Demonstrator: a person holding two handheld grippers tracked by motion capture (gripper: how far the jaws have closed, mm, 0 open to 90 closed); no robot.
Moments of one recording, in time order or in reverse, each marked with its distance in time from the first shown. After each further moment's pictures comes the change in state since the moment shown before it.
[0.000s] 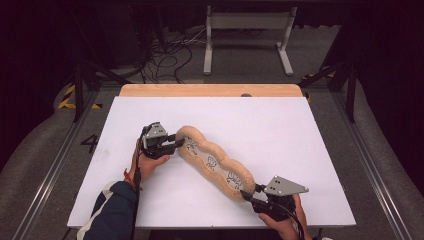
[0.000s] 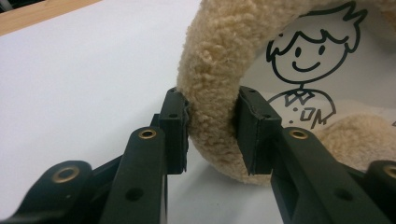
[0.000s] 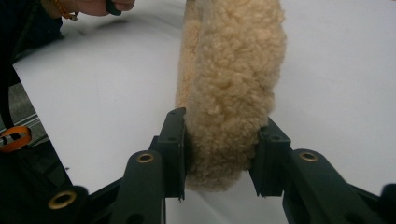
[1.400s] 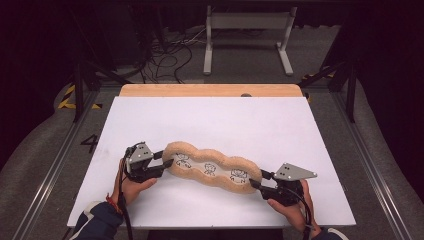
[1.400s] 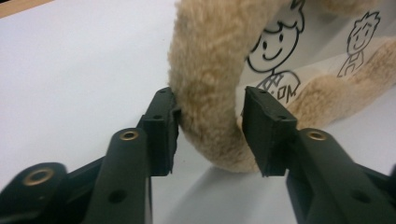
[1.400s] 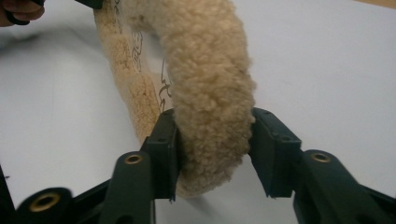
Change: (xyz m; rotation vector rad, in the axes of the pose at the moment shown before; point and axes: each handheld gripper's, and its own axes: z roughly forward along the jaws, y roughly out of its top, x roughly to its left) left arm -0.038 -0.033 -0.061 -0.012 0.014 0.003; right arm -0.043 0.002 0.000 -0.003 -0.024 0.024
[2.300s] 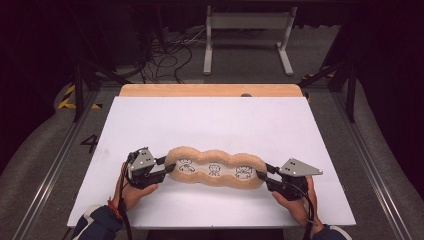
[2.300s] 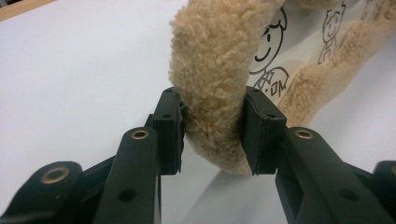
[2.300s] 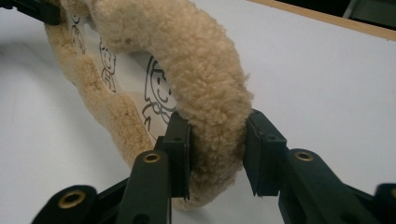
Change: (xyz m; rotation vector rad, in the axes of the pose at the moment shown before) left arm -0.020 -0.003 -0.006 0.013 -0.018 0.043; right arm -0.015 0.005 -0.004 -0.036 -0.089 -0.026
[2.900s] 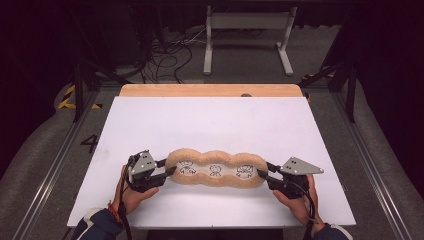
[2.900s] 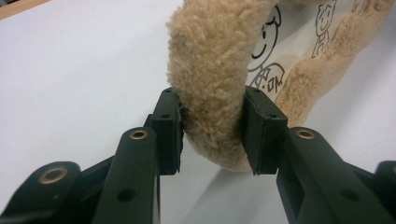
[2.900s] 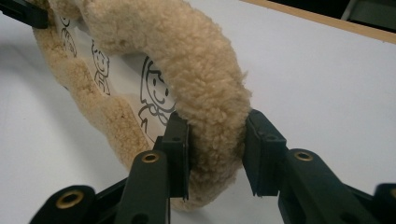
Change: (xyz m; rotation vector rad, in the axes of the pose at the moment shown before) left arm -0.005 -0.001 -0.001 0.006 0.006 0.012; right arm -0.004 -0.001 0.001 -0.005 0.002 0.001
